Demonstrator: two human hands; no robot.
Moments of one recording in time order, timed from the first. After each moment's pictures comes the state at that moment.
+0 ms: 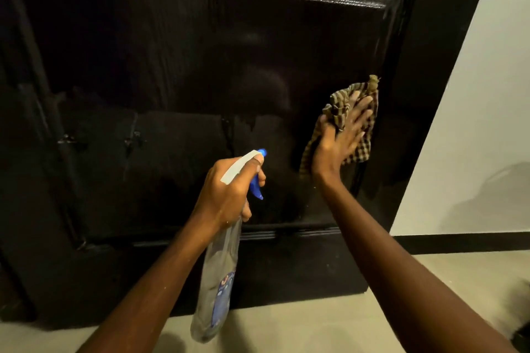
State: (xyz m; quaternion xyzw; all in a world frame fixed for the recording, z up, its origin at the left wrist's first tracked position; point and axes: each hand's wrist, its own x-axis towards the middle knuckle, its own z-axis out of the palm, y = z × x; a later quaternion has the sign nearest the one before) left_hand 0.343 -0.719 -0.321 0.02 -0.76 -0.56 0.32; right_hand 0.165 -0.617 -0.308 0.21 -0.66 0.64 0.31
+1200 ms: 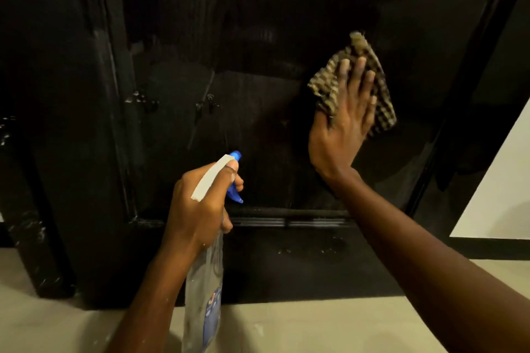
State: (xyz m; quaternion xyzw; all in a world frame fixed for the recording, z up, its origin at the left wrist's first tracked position) left_hand 0.430 -0.818 -0.392 0.08 -0.72 -0.54 0.42; right_hand 0.229 -0.711 -0.336 0.28 -0.73 0.38 0.49
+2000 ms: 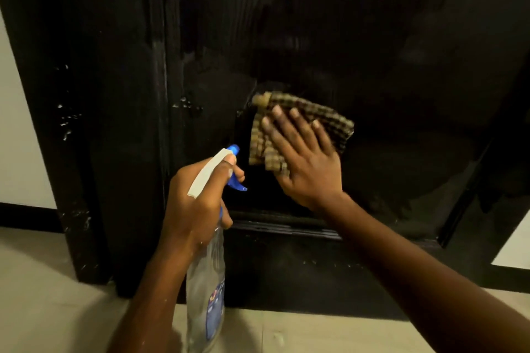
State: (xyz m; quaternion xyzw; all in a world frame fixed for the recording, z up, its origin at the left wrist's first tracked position) left_hand 0.465 -0.844 -0.381 0.11 -0.71 -0.51 0.48; right_hand 0.254 -0.759 -0.377 0.49 -0.68 0.07 0.54
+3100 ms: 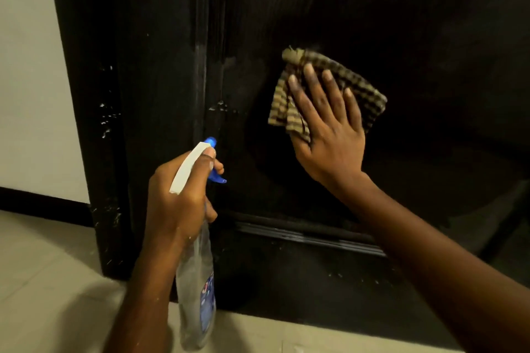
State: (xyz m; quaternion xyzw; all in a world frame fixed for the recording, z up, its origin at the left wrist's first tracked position) left_hand 0.498 -0.881 -0.379 0.19 -0.66 -0.47 0.55; right_hand 0.281 -0.794 -0.328 0.44 -0.69 0.14 0.56
